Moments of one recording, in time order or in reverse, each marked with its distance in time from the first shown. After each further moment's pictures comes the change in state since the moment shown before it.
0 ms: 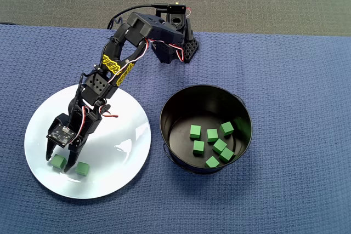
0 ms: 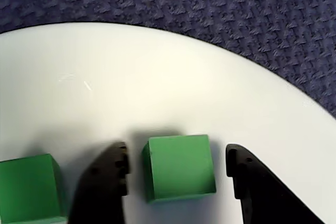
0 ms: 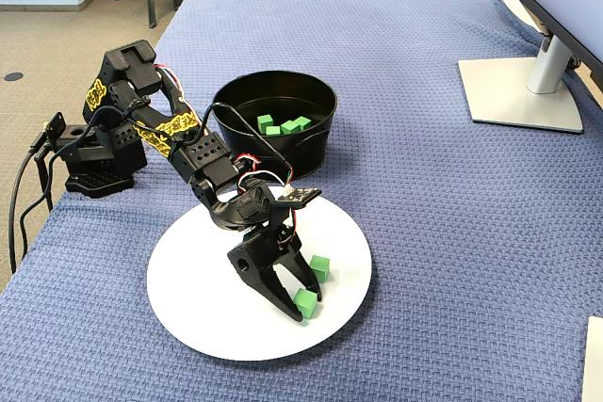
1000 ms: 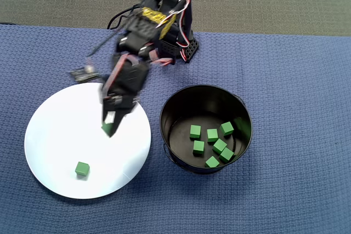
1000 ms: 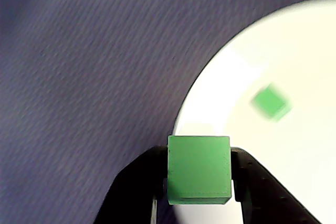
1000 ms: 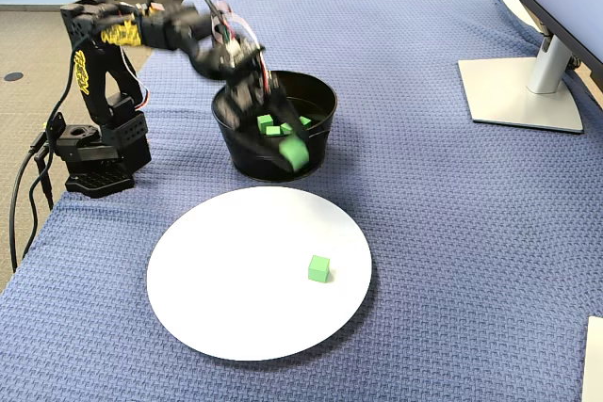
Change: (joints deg) arm -17.4 50.4 11.2 44.1 54.1
